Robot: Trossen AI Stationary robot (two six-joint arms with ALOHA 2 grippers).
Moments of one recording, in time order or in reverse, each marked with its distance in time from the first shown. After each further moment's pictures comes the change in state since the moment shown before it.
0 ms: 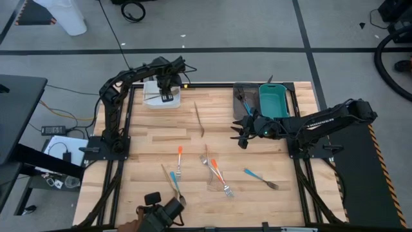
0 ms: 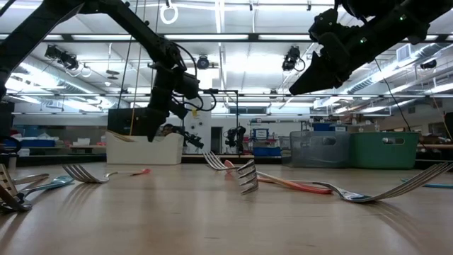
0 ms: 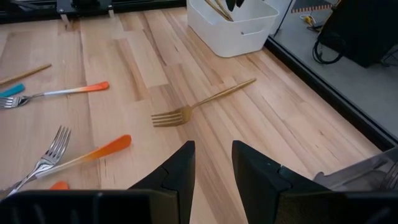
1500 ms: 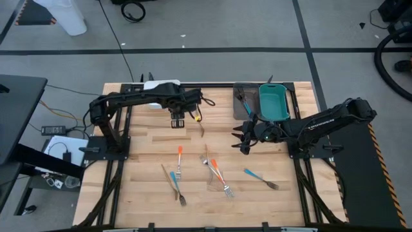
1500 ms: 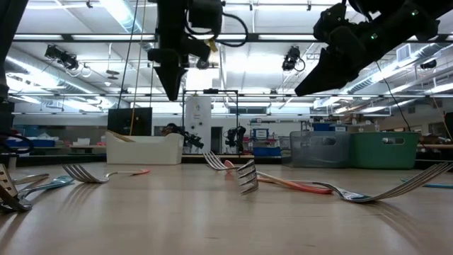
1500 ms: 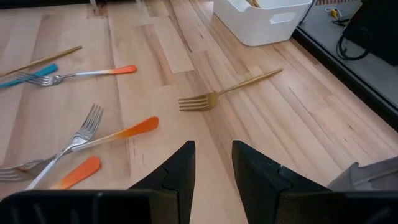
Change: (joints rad) left arm -0.545 -0.245 0.007 -0.126 0.017 -0.308; right arm 0.072 0.000 0.000 -0.045 -0.021 0.025
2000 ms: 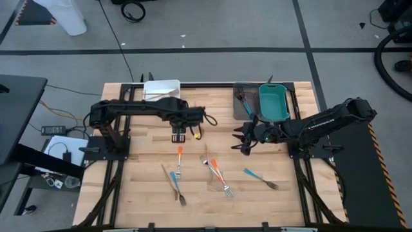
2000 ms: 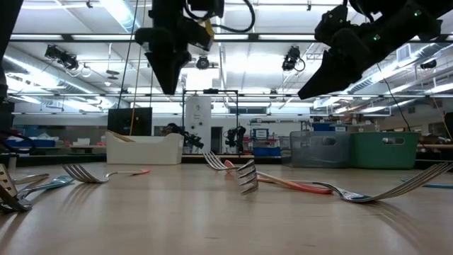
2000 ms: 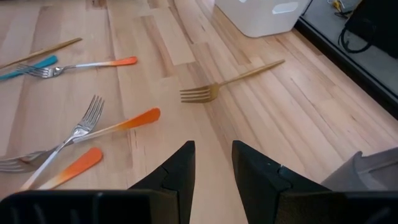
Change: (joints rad) left arm -0.184 0.001 0.000 -0.044 0.060 -0.109; right arm 0.012 0.000 0.000 -0.035 0.004 0.025
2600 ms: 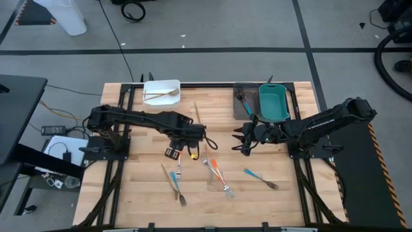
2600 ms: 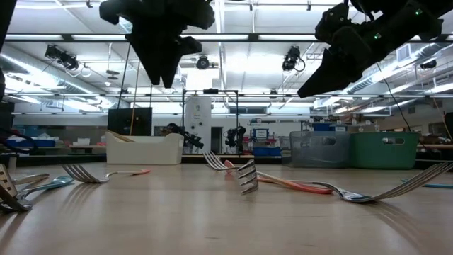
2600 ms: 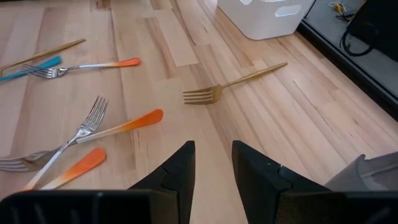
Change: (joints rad) left arm -0.162 0.000 -0.013 0.029 0.122 0.192; right arm 0.008 0.000 0.000 0.009 0.003 -0.006
